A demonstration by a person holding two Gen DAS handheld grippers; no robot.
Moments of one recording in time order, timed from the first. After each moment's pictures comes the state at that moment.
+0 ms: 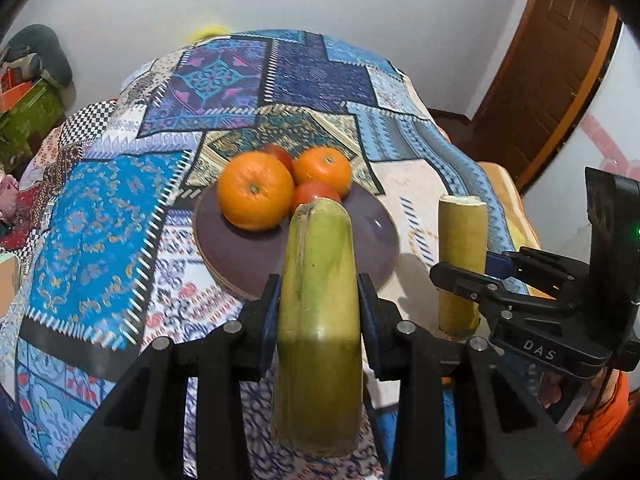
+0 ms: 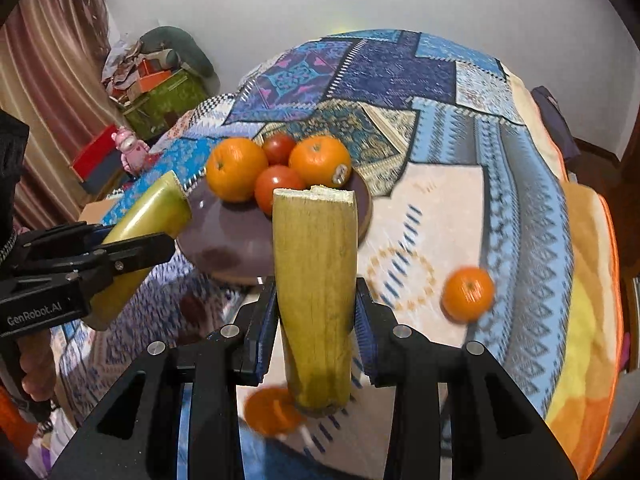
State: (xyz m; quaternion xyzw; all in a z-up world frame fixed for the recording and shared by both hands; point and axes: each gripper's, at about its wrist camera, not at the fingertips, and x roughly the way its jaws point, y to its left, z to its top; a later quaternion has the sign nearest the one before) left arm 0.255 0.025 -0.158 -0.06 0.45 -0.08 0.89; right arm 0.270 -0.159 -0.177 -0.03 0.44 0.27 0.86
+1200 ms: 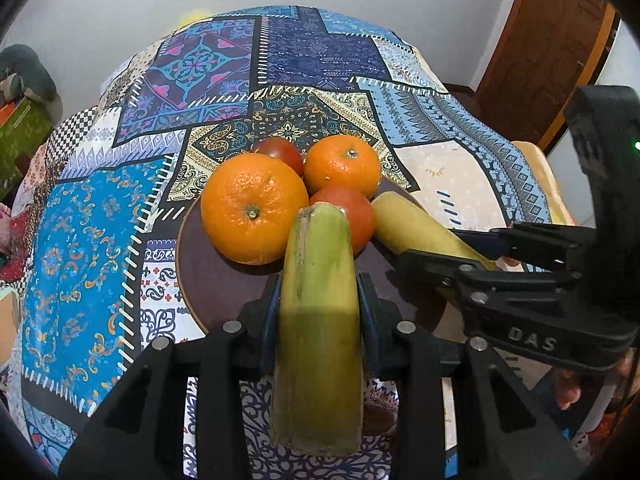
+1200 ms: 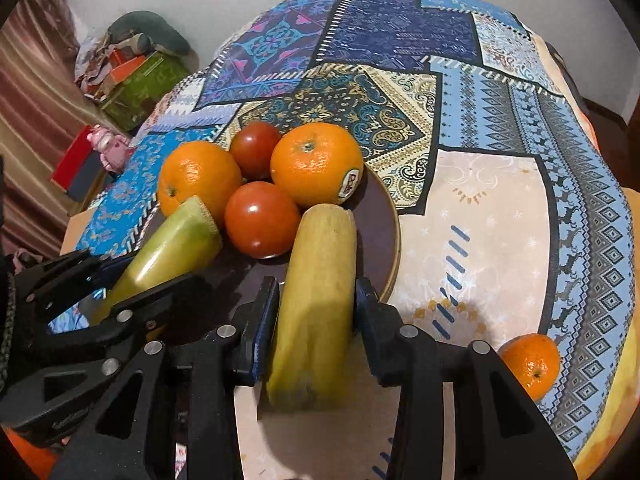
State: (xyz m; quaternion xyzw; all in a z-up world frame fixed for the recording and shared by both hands) left arm 0.313 0.024 -0.197 -0.01 0.48 -0.09 0.87; right arm 0.326 -0.124 -0.202 -0.01 0.51 0.25 0.82
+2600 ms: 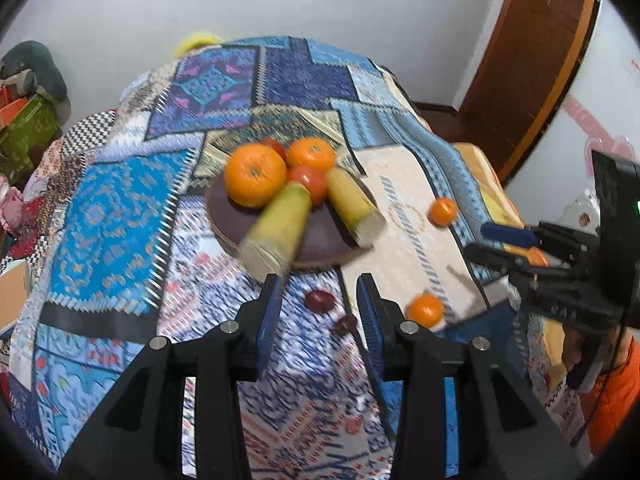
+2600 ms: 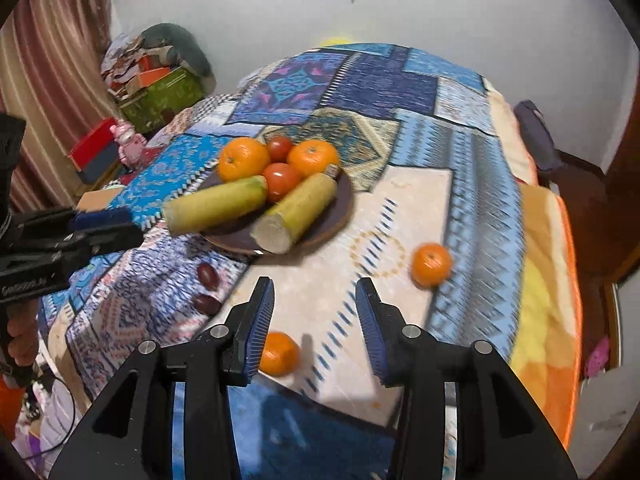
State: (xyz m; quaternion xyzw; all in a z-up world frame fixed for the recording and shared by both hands) left arm 0.199 0.019 -0.142 -0.03 0.45 -0.10 0.89; right arm 0.234 -0.186 -0.155 -0.06 0.43 0.24 0.87
